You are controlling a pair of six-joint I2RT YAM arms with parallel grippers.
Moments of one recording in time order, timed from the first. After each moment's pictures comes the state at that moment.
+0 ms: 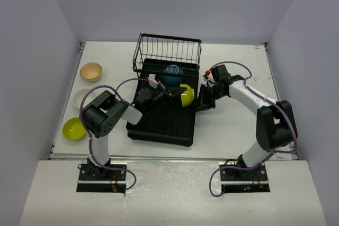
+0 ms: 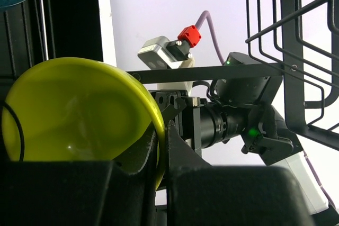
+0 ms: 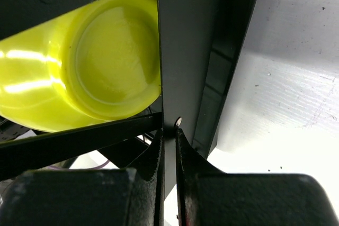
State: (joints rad) left arm -0.64 1.93 0.71 1.29 0.27 -1.54; right arm 0.31 1.63 1.11 -0.69 -0.57 0.55
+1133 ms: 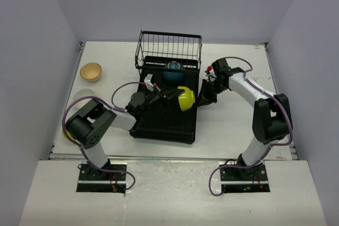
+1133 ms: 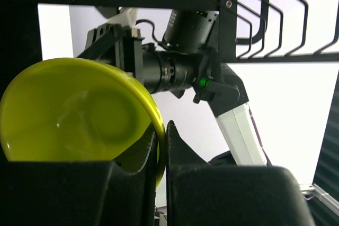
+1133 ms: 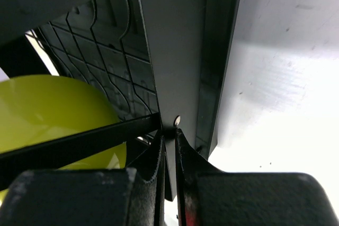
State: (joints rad) left arm -0.66 1.73 0.59 1.28 0.29 -1.70; right arm 0.28 1.73 1.25 -0.81 -0.53 0.53
